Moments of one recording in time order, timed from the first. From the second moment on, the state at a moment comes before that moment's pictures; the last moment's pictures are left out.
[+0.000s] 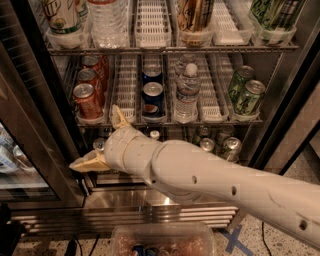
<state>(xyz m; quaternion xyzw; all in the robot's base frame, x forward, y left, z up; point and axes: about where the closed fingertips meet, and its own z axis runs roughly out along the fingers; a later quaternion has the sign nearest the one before) 0.509 0.154 0.836 -0.47 0.63 0.16 0.60</state>
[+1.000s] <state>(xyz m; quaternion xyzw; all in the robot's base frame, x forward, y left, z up) 0.515 0.226 0.846 -0.36 0.61 0.17 0.68</state>
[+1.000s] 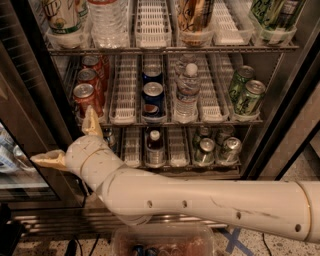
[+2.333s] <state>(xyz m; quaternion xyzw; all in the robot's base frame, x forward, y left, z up) 0.550 0.155 0.848 -0.24 0.66 0.04 0.71</state>
